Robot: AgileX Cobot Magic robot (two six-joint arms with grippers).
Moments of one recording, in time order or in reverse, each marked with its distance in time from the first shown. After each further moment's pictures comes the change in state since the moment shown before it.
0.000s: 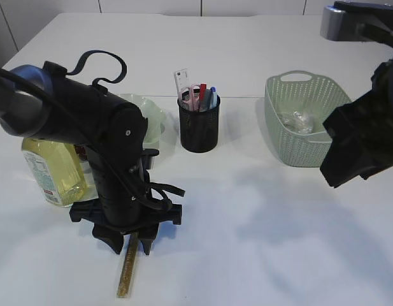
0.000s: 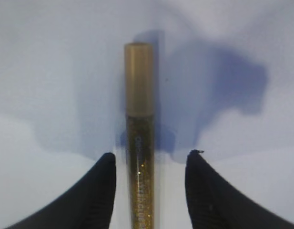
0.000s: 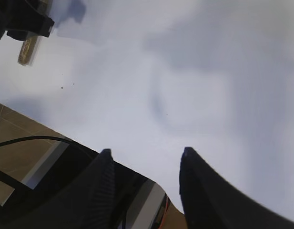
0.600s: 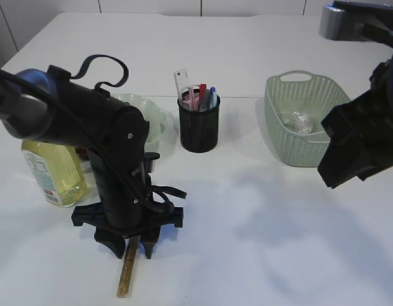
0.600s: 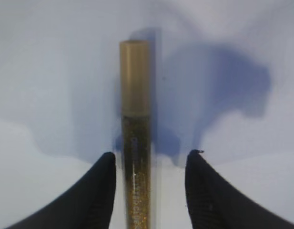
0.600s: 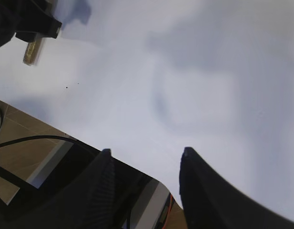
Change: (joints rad) left arm 0.000 0.014 0.000 -0.017 -0.006 0.000; right arm 0.000 0.000 0.000 0.016 0.000 0.000
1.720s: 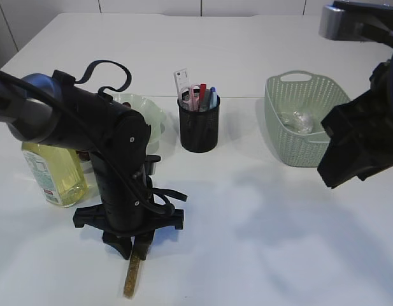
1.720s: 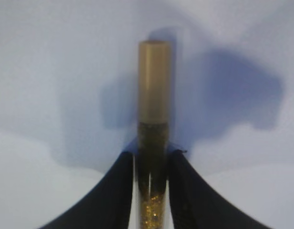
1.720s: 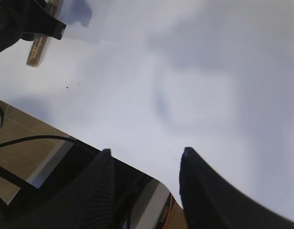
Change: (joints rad) left arm 0.000 0.019 0.000 -0.002 -0.012 0.000; right arm 0.000 0.000 0.000 0.000 0.000 0.002
